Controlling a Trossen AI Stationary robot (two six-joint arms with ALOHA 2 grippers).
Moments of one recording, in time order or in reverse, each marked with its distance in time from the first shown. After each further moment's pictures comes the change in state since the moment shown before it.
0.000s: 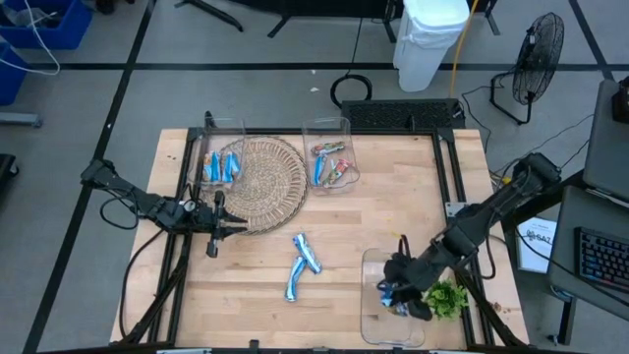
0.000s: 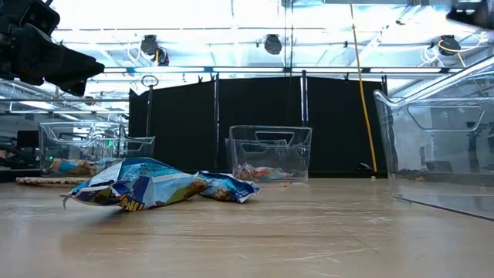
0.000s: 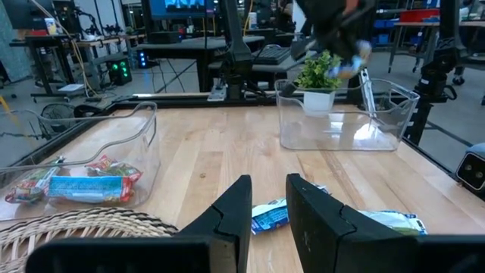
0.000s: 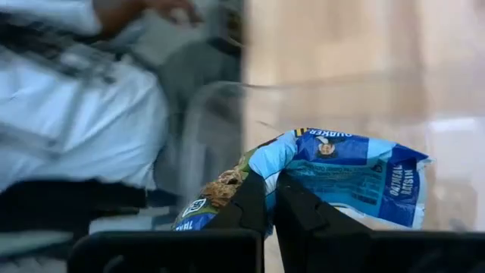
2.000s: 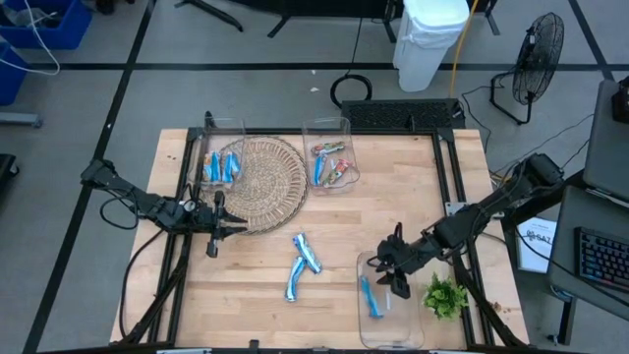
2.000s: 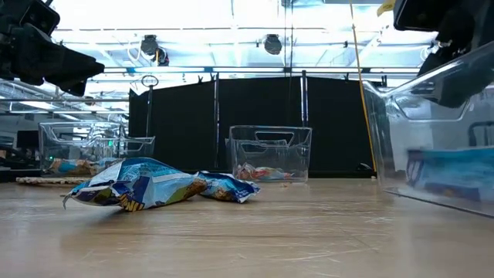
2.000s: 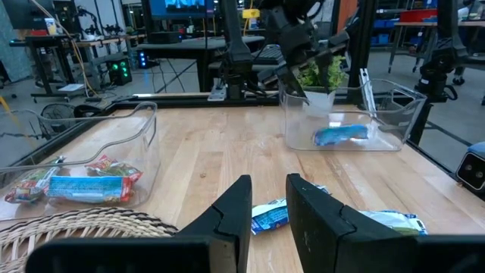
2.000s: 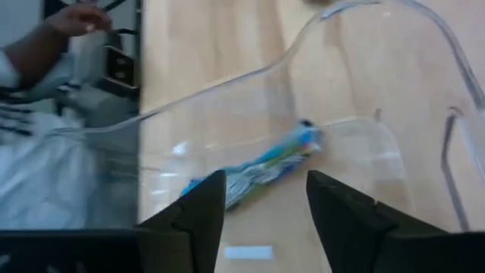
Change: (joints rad) left arm 0.000 0.000 0.000 0.000 0.000 0.000; right arm -0.113 -0.024 -0.268 0.218 0.144 -0.039
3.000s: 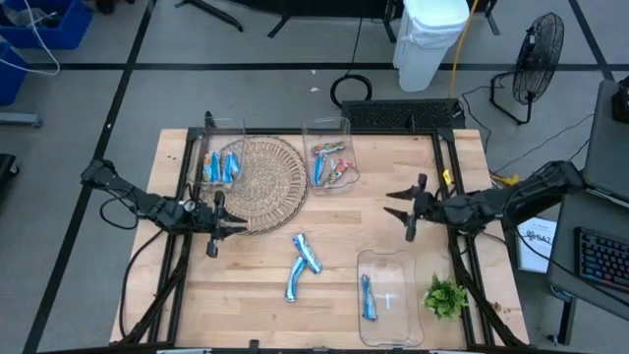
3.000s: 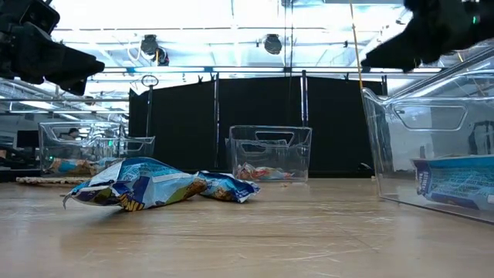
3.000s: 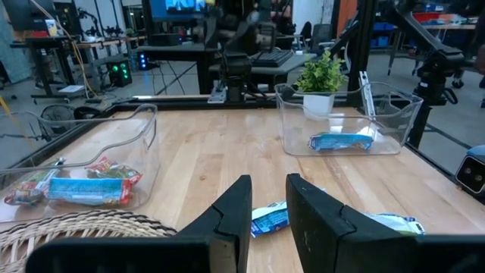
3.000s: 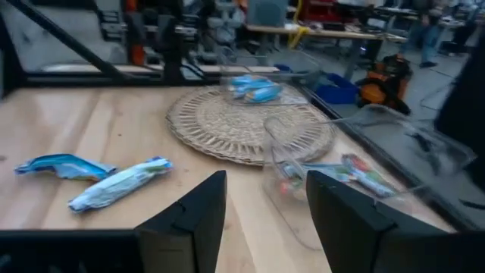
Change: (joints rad) left arm 0.000 0.000 0.000 0.008 0.000 0.000; right arm -0.227 -0.684 -0.350 0.230 0.583 -0.739
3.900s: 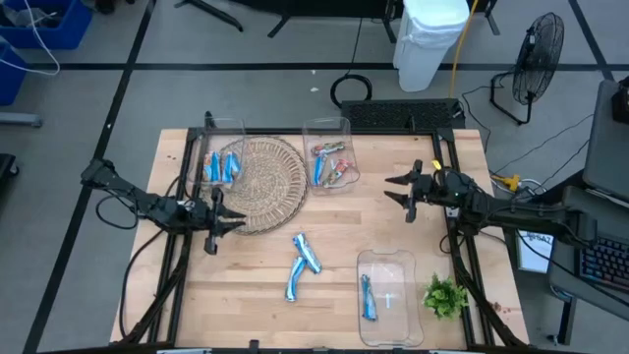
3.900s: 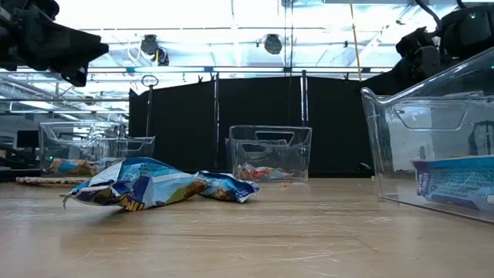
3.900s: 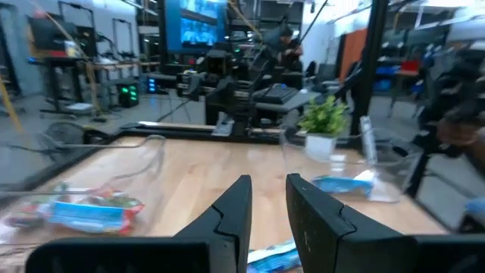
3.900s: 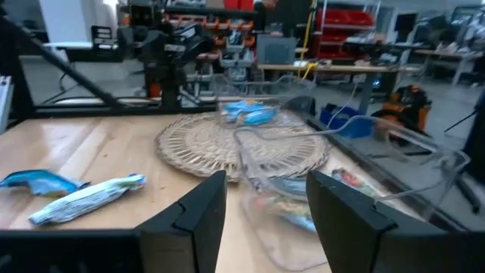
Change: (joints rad) left arm 0.000 0.000 0.001 0.130 -0.033 -0.004; right arm -0.694 -0.085 -0.290 0.415 -0.762 -0.103
